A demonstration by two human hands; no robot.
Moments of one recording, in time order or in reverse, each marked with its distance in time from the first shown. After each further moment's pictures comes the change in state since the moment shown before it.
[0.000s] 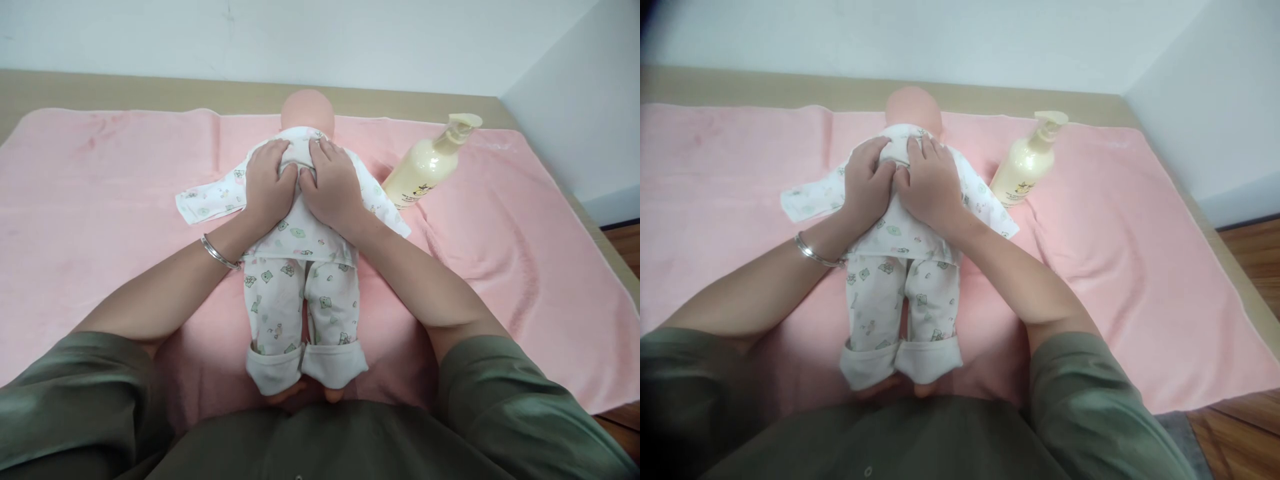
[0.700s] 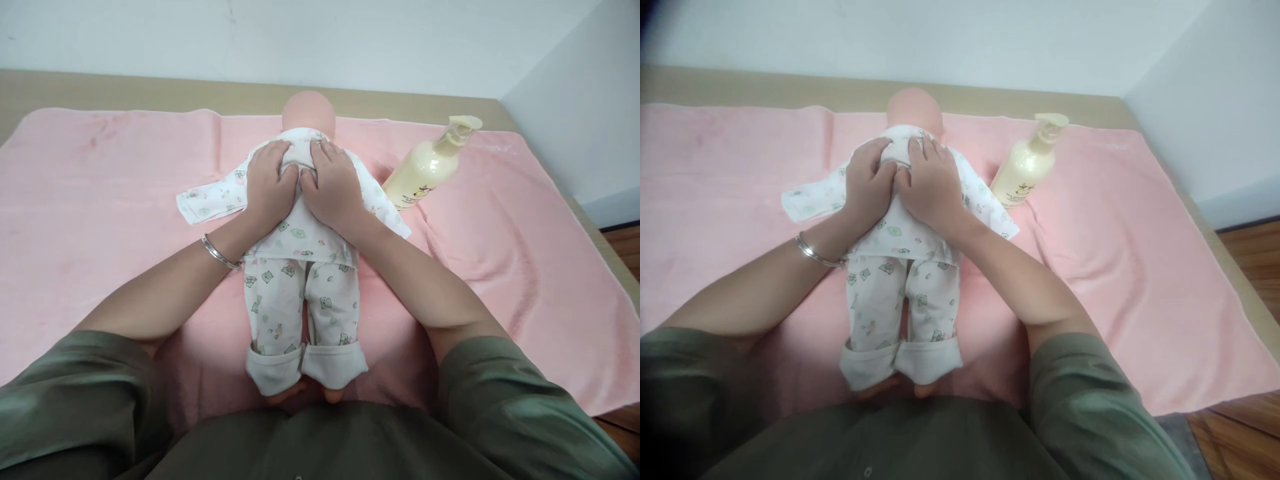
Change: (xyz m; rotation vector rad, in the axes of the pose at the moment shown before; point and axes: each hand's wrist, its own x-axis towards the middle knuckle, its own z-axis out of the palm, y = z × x) left_hand 0.000 0.003 0.000 0.001 0.000 0.000; right_hand 0.001 0.005 0.006 0.051 0.042 -0.045
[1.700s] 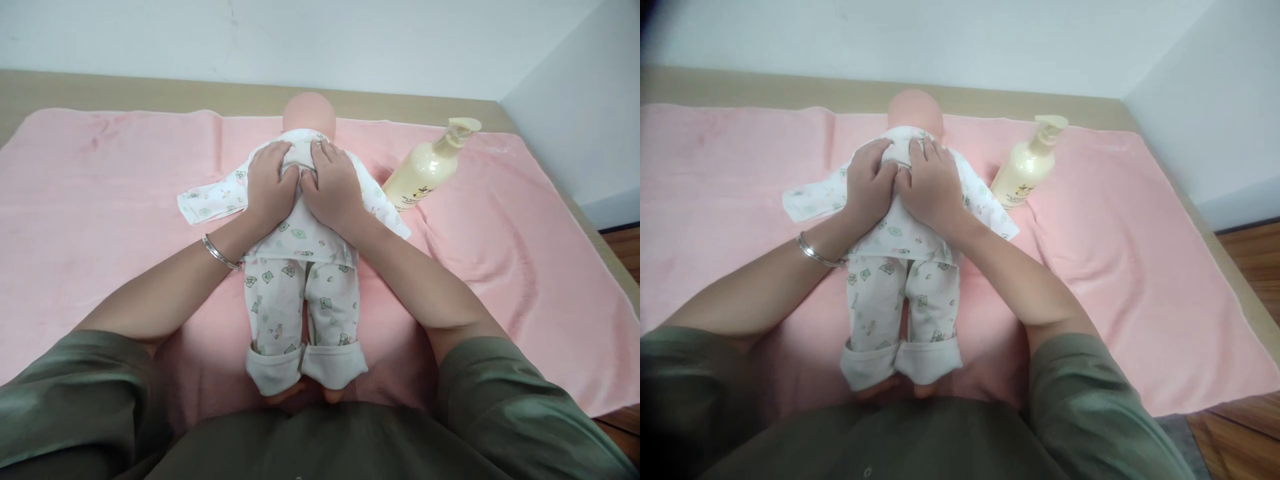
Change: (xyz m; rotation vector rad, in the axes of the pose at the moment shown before) left_hand 0.000 -0.001 0.000 -0.021 0.000 -0.013; right_hand 0.000 -0.001 -0.001 -0.027 -0.016 0.005
